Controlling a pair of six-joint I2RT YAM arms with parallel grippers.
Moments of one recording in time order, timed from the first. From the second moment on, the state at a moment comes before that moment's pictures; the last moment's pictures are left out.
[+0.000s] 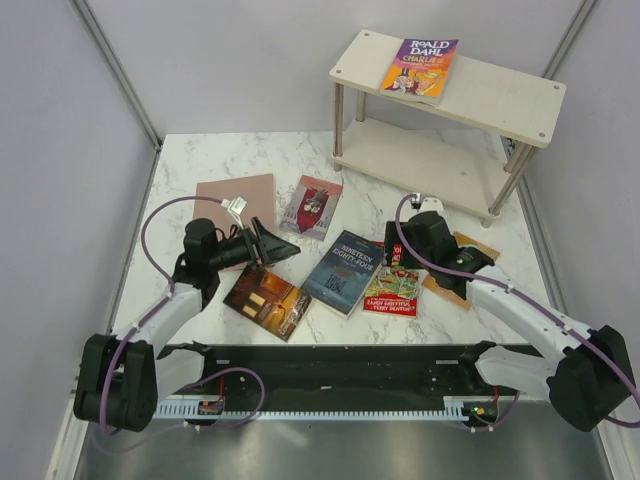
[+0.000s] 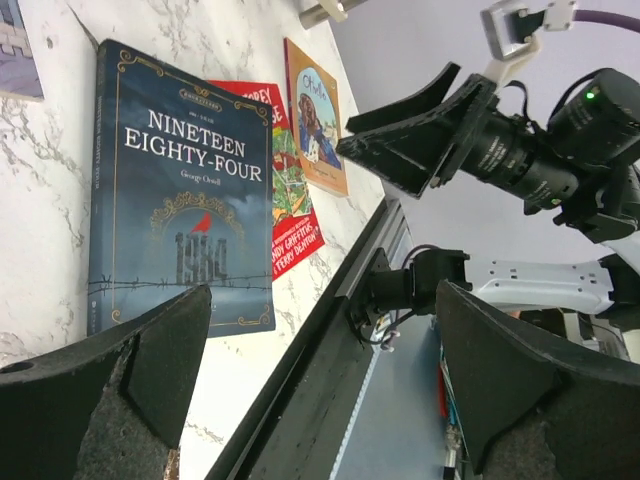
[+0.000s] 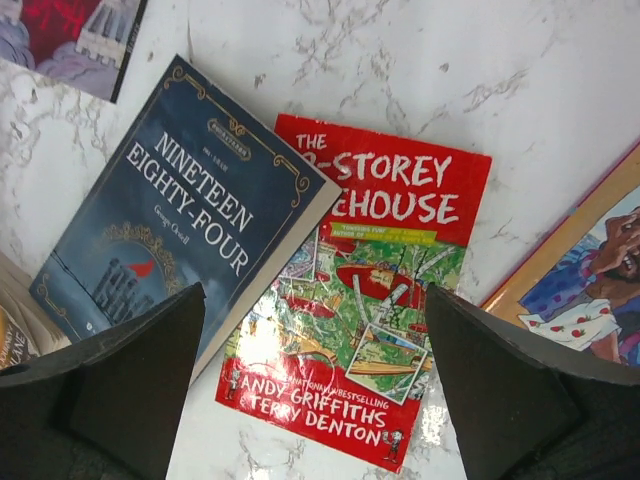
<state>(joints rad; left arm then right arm) -0.18 1.12 0.45 0.41 0.91 -0.85 0.54 1.11 0.76 -0.38 0.21 0.49</state>
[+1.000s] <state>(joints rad) -0.53 1.64 0.81 0.02 0.57 -0.72 0.55 1.27 0.34 0.37 -0.15 1.03</state>
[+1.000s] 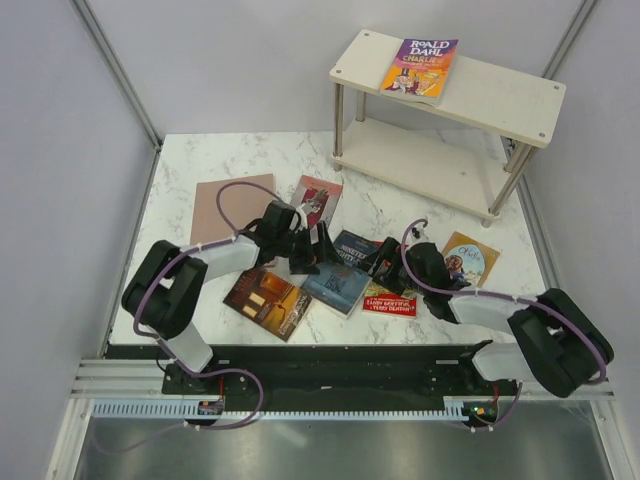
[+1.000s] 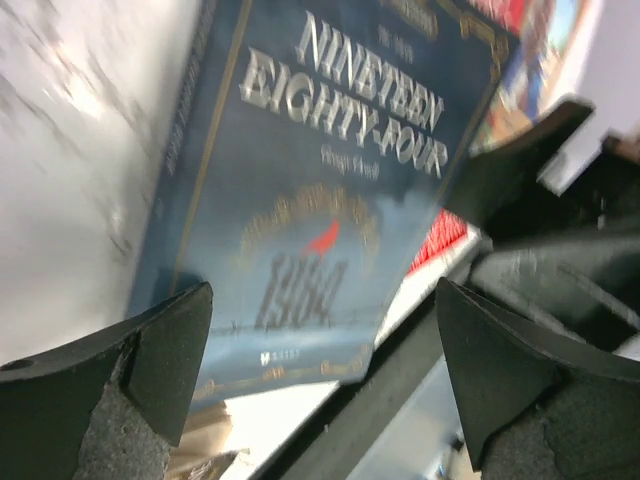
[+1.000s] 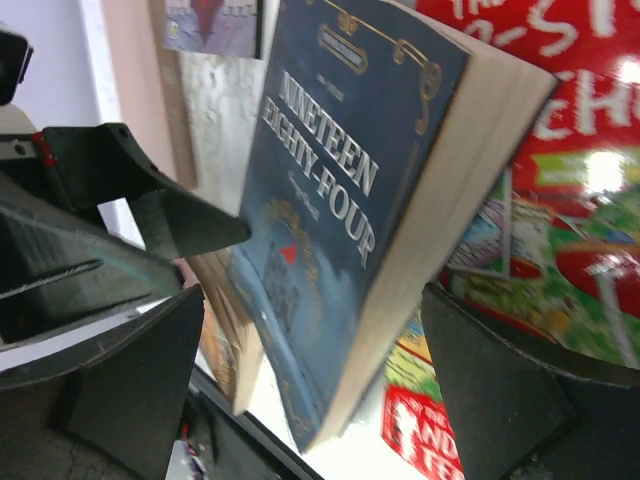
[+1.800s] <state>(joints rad) -0.60 1.77 1.09 -0.41 0.07 -0.69 0.57 1.33 0.45 0.27 -0.06 1.06</state>
